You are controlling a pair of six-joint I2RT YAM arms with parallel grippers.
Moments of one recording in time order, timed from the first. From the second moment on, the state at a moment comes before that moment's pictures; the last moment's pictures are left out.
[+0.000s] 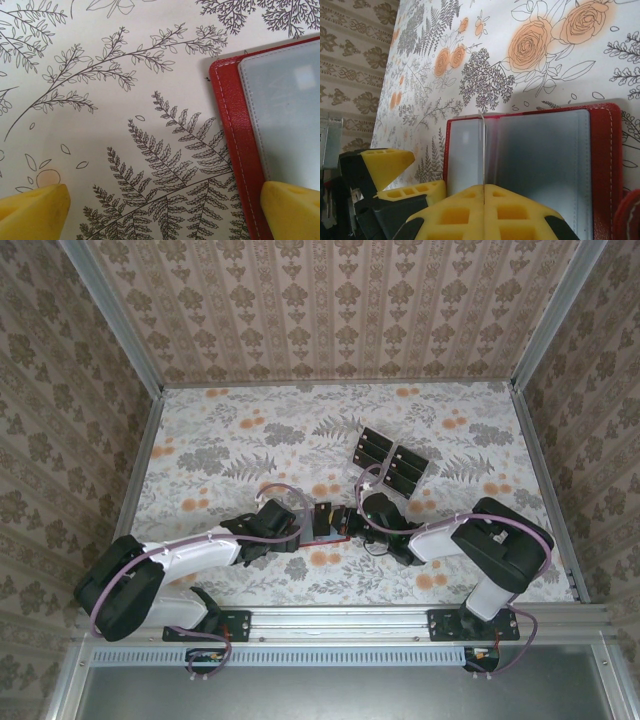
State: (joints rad) left arm -0.82 1.30 0.50 -0.31 -0.30 -0.58; right arm 0.77 1.65 0.48 0.69 -0.12 0.97
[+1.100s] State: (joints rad) left arm -0.82 1.30 0.50 -0.31 -0.30 -0.58; right arm 0.77 1.73 0.47 0.73 -0.17 1.03
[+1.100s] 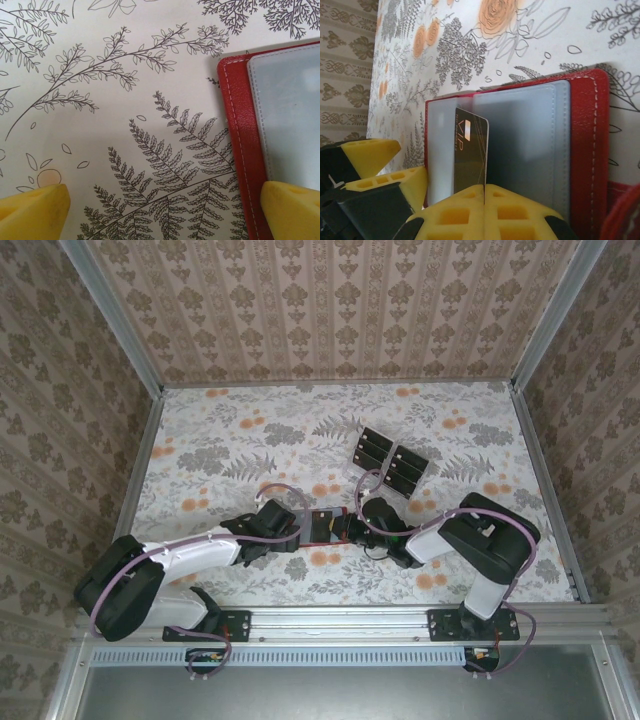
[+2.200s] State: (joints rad) left arm -0.82 1.29 0.49 -0.29 -0.30 -0.58; right arm 0.78 1.85 0.66 0.62 -0.29 1.05
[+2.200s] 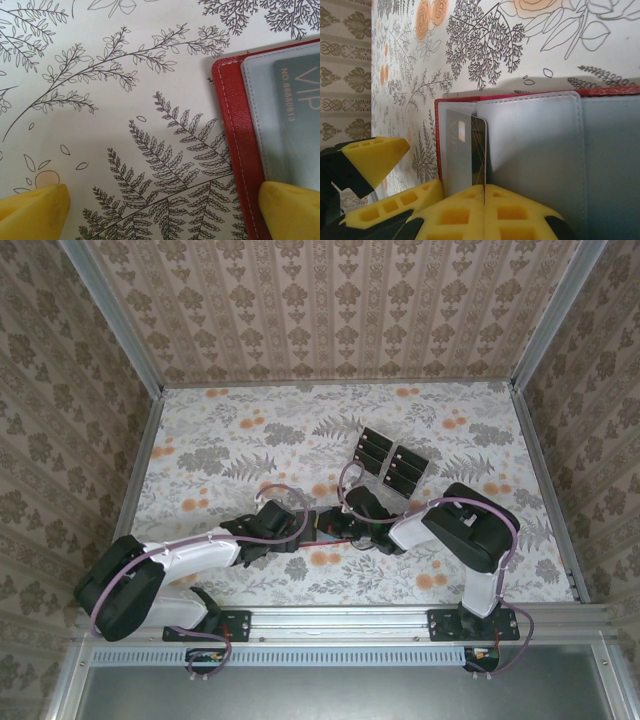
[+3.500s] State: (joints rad) left arm -0.67 1.20 0.50 -0.40 -0.27 -0.58; right arm 0.82 1.81 1.01 -0.08 -0.21 0.72
